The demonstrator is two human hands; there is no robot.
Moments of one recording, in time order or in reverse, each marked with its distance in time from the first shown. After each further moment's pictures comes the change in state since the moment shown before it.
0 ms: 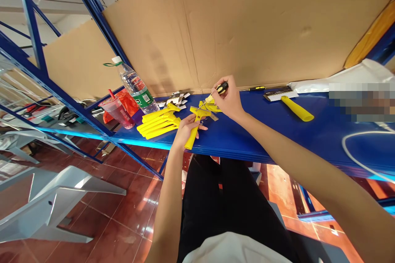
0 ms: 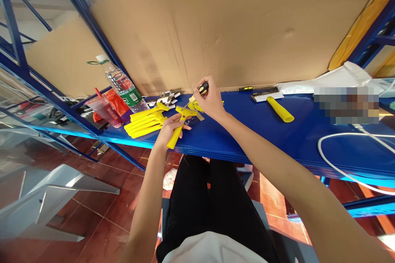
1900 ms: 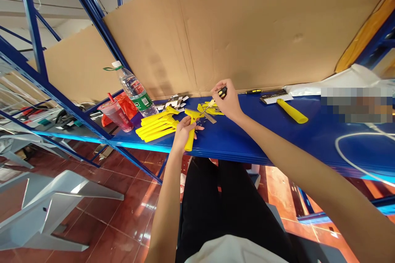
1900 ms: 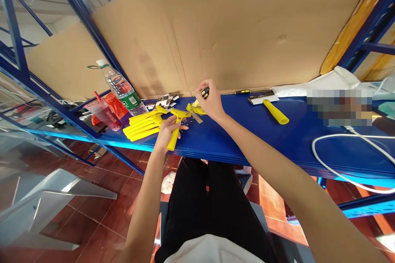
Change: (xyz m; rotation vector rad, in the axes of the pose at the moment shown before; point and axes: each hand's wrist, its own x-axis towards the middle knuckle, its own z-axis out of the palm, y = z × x) left_hand 0.007 -0.009 -0.005 -0.040 0.108 0.036; right_hand 0.008 0.009 -0.010 -0.121 0.048 -0.015
